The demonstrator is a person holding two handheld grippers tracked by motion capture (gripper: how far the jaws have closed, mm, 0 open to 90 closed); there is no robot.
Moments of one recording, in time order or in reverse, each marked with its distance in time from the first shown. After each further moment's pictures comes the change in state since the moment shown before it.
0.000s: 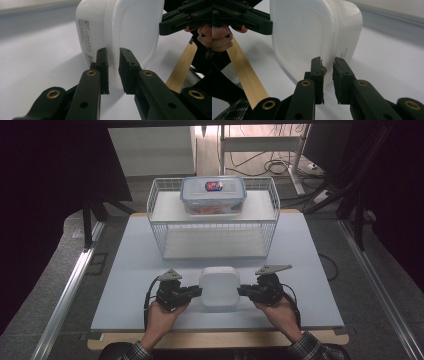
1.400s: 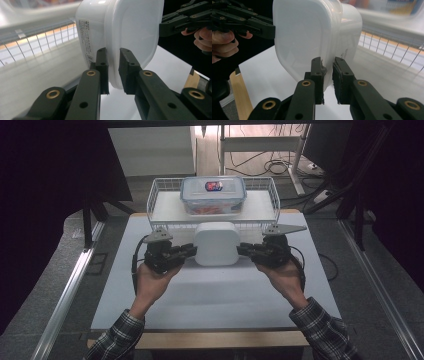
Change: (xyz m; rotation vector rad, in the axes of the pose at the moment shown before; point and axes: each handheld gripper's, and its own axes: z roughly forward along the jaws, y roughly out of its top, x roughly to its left) left arm -0.012 0.114 -0.060 -0.162 0.076 0.168; right arm 0.007 0.108 -0.052 -0.231 -0.013 -0.147
